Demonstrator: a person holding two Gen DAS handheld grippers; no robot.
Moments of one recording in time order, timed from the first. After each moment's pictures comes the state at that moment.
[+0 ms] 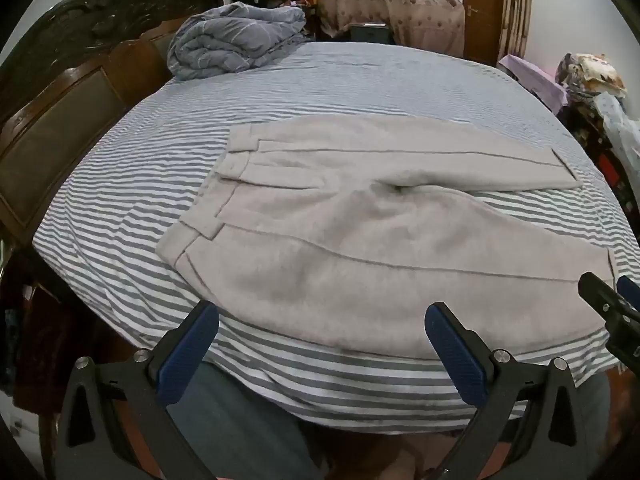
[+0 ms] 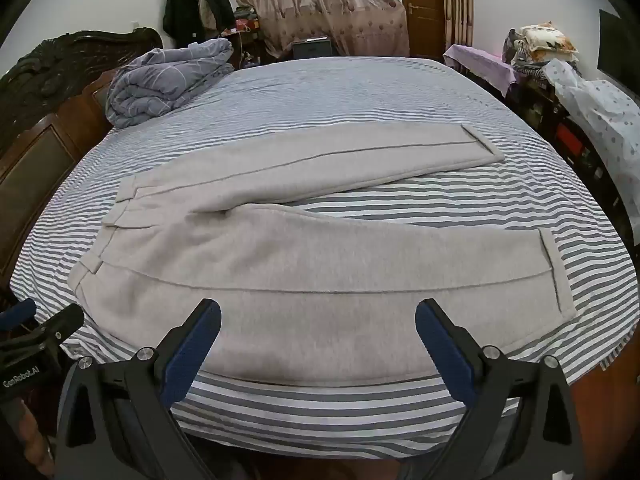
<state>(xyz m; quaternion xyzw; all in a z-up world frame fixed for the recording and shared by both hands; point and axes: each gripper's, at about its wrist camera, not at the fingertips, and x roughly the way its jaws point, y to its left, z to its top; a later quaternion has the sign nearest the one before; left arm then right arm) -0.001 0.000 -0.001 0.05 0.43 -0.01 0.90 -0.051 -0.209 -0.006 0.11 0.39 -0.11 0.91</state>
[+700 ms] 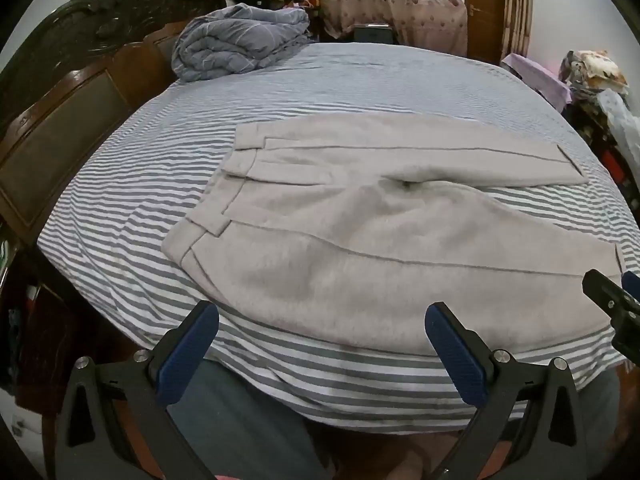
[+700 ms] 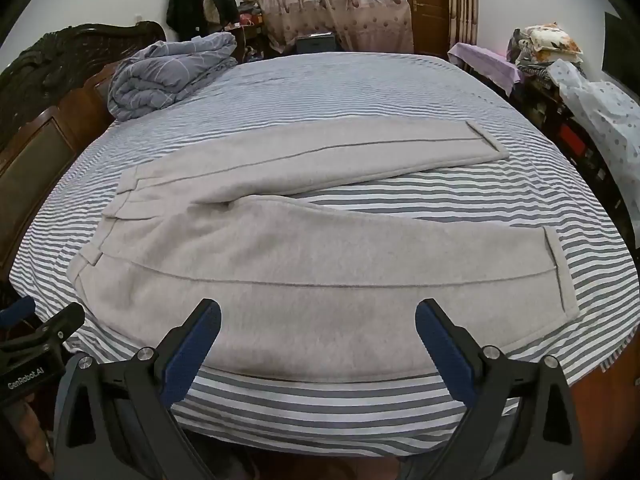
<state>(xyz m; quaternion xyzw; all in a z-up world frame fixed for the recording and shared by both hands) 0.000 0.005 -0.012 0.05 0.44 -0.02 0.90 -0.050 -0.204 -0.012 0.10 0.41 -0.11 0.90</state>
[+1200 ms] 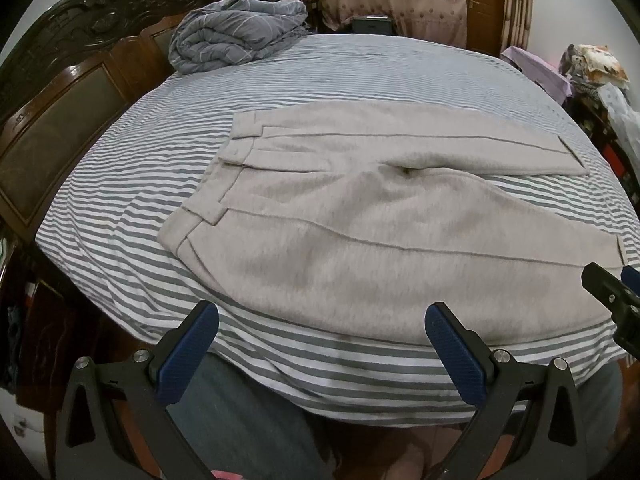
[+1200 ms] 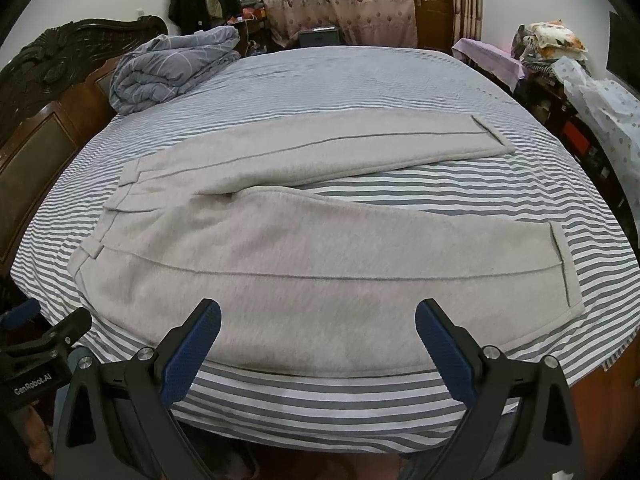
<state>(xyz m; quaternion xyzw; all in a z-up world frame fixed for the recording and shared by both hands) -0.001 0.003 -0.022 0.05 0.45 -0.02 0.89 -0.048 -0.200 -0.018 0.10 0.41 -0.11 0.90</state>
